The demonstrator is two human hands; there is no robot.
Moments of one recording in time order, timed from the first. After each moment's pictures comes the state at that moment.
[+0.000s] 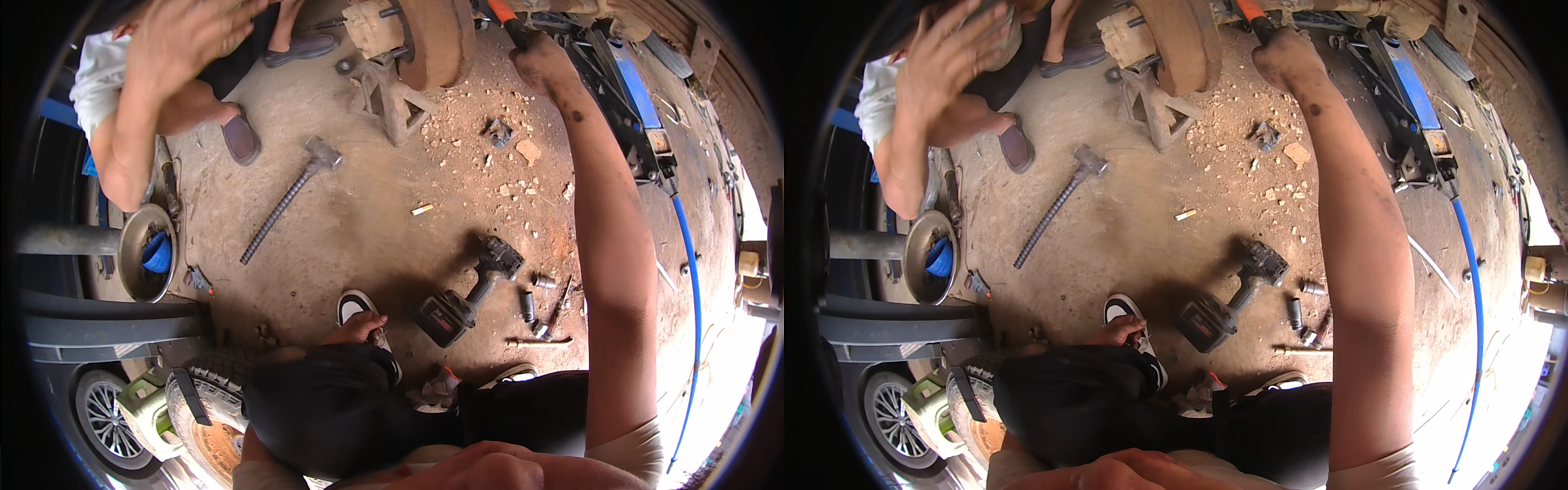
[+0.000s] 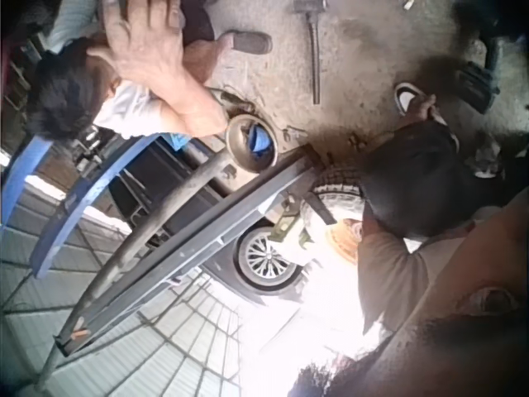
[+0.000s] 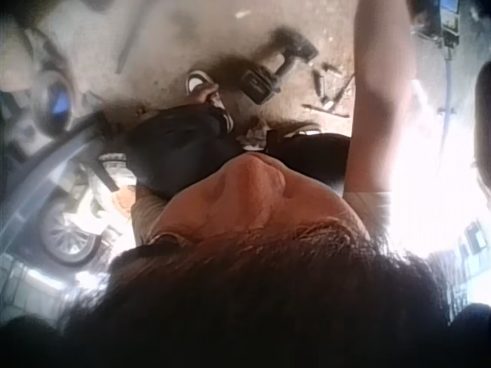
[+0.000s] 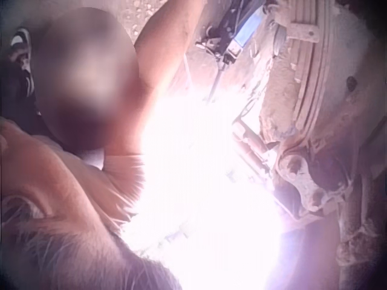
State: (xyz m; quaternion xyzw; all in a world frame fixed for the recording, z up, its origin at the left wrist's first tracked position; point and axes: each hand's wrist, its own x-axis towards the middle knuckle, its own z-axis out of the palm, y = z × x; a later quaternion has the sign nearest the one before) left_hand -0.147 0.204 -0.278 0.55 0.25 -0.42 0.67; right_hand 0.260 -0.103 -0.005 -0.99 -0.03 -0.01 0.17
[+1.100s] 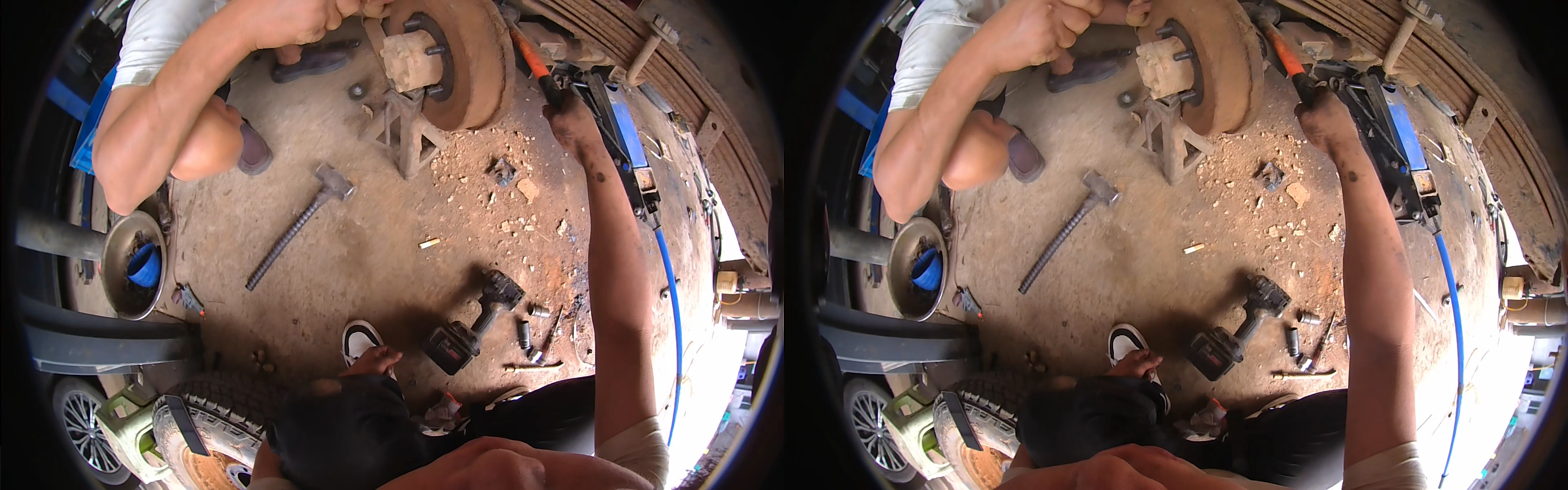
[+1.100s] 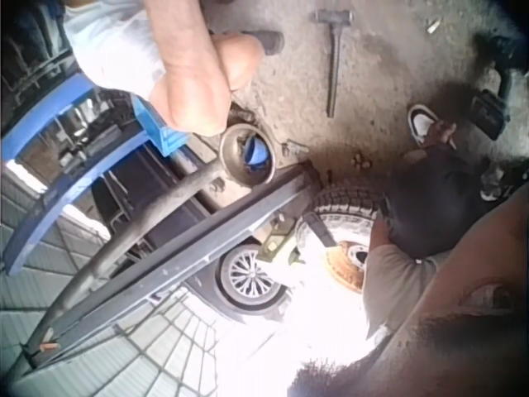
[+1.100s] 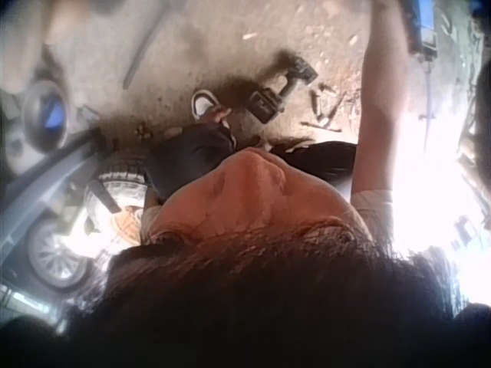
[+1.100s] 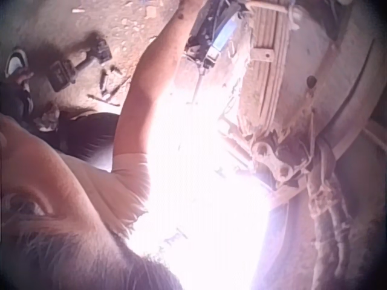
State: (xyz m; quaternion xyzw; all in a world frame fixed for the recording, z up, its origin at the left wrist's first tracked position) left_hand -0.165 0.203 -0.302 0.60 0.18 -0.43 0.65; right_hand 0.254 -0.096 -0.010 -0.98 -0.02 -0.06 0.16
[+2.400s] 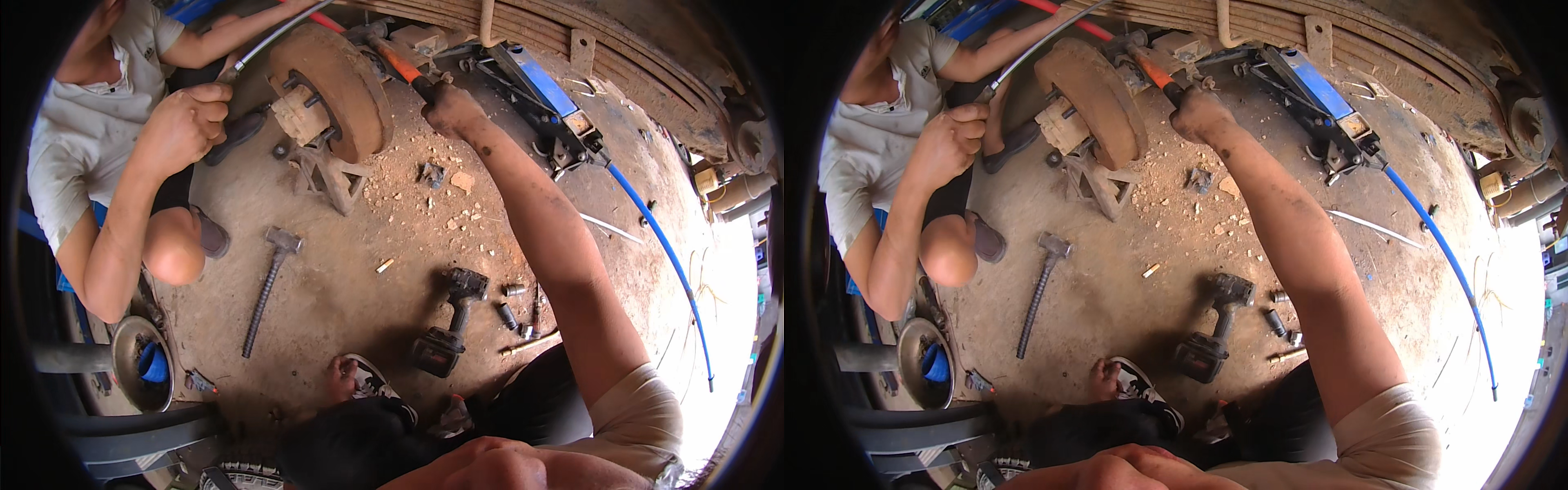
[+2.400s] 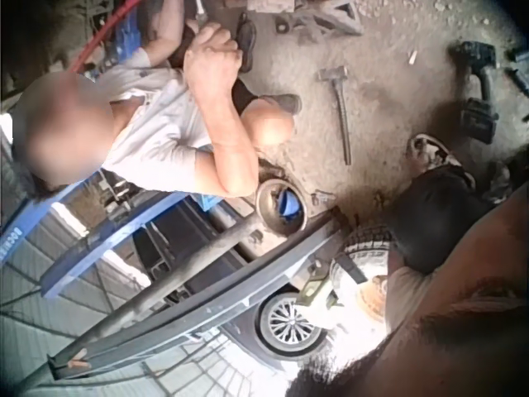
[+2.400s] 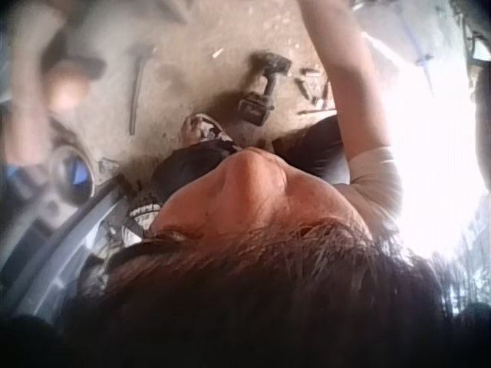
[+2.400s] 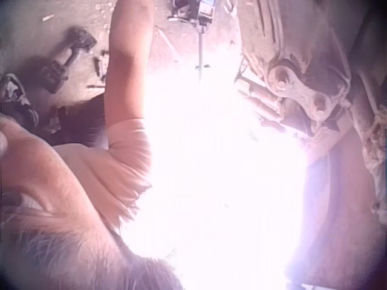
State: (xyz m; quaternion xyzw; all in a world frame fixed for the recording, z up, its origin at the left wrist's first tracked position) left_hand -0.136 0.236 -0.287 0.81 0.19 -0.18 0.53; right_hand 0.248 -0.114 0.006 -0.99 0.00 0.01 0.16
